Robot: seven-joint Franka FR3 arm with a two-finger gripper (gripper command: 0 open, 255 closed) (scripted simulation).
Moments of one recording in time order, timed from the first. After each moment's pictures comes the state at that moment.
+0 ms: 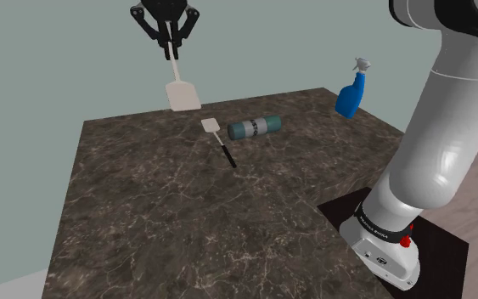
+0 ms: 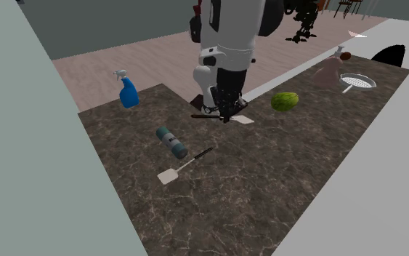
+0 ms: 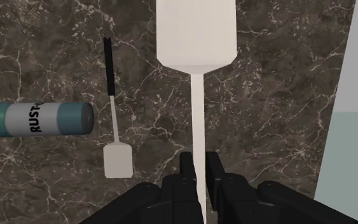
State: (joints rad) arm 0.06 0.16 0.57 -1.33 -0.14 1.50 0.98
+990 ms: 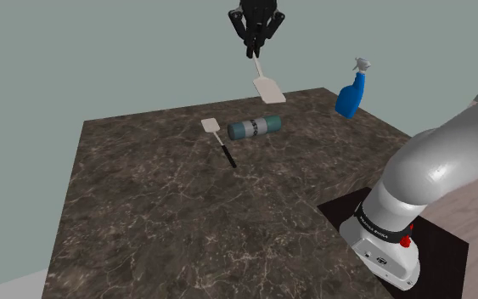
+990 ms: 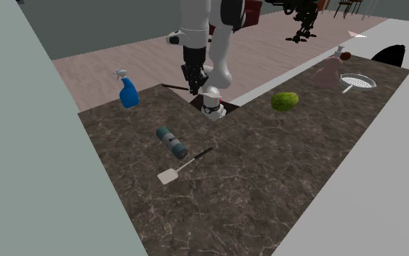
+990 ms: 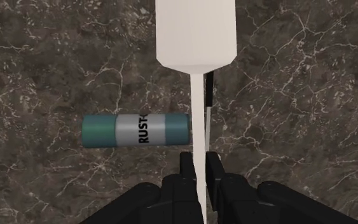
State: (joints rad) arm -0.09 -0.40 0.33 -1.91 0.09 1.58 0.59
